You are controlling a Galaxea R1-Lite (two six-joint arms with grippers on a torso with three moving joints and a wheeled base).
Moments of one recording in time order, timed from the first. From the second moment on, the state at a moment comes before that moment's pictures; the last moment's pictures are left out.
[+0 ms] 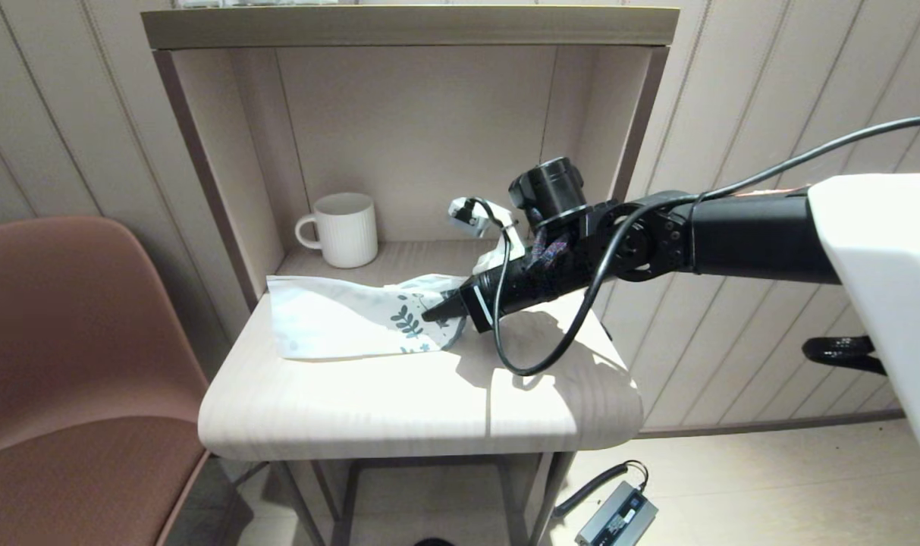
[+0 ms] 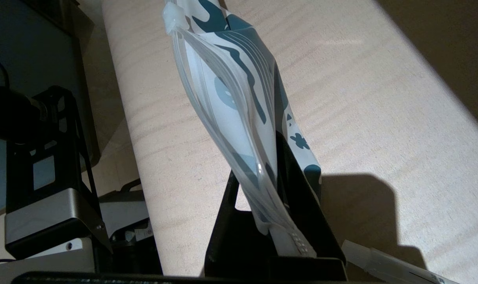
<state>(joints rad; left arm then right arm) 0.00 0.00 -0.04 0.12 0.00 0.02 0.54 2.15 -1.87 0.30 0.68 -0.19</state>
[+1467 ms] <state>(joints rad) -0.34 1.19 -1.31 0.18 -0.51 -0.01 0.59 1.55 -1.38 0.25 0.48 -0.30</state>
